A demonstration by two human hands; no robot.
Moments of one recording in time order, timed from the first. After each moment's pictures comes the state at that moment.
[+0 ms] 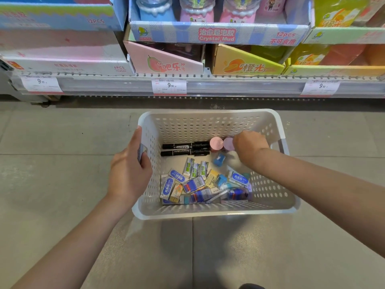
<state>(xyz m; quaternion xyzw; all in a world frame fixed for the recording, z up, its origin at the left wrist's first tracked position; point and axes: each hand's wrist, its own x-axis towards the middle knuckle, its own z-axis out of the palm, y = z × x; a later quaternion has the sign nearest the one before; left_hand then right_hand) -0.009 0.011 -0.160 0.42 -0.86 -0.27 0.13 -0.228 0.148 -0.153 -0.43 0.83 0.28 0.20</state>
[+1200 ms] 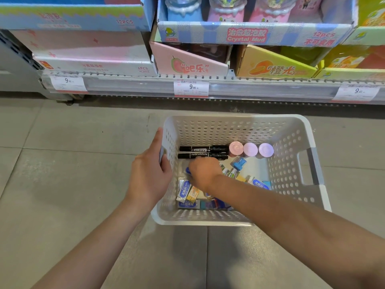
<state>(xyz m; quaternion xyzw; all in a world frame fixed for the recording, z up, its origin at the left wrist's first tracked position) -0.009 0.011 -0.159 0.42 -0.84 -0.32 0.12 -0.133 0.075 -0.236 -0.58 0.78 0.11 0.21</state>
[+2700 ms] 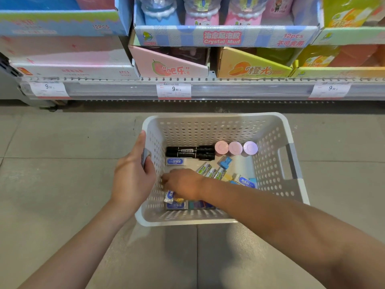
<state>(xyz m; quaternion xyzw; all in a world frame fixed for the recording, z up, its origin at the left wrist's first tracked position) -0.010 0.012 -0.159 0.43 -0.85 -0.28 0.13 -0.126 0.084 -0.238 -0.75 0.60 0.04 0.27</state>
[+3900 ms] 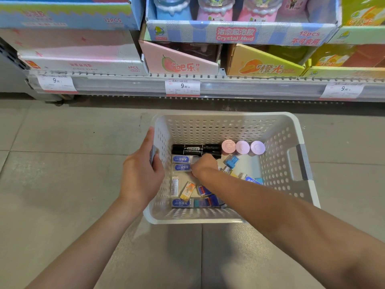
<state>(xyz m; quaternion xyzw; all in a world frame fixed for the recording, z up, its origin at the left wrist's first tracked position) -0.009 0.013 -0.158 0.44 -0.83 -0.32 0.13 -0.142 0.069 -0.254 -0.09 0.88 -0.17 0.43</state>
